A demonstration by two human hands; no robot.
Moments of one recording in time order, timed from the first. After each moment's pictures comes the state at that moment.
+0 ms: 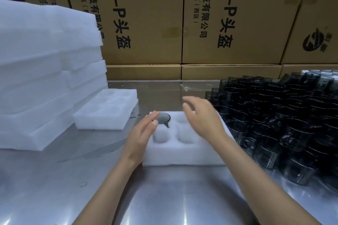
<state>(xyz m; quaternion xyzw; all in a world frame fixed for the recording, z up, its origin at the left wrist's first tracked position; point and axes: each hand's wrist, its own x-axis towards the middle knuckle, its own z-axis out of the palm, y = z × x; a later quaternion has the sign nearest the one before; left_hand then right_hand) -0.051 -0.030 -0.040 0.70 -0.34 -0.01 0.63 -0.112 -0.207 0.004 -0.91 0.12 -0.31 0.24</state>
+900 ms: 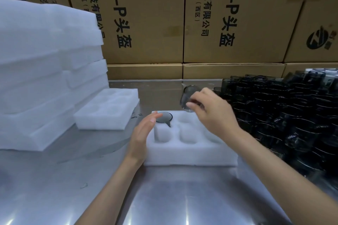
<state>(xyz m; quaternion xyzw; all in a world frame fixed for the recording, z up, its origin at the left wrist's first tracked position) -0.049 -0.040 -0.044 0.63 -0.31 -0.02 0.71 -0.123 -0.226 0.013 -0.92 0.04 -0.38 0.12</state>
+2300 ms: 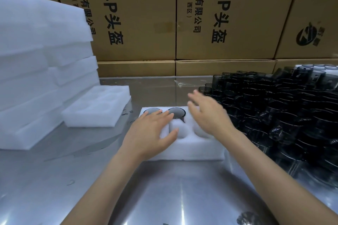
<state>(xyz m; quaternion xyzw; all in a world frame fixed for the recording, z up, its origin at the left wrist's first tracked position) -0.069 -0.058 -0.021 0.87 -0.45 0.14 0.16 -0.134 -0.238 0.003 -0.95 0.14 -0.23 0.17</state>
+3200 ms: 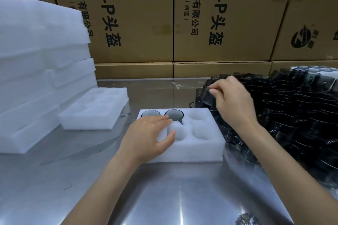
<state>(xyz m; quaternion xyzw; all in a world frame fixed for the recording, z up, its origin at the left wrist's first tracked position) -0.076 -0.056 -0.018 0.86 -0.44 0.18 0.18 -0.161 -0.269 0.031 -0.88 0.16 -0.44 0.10</state>
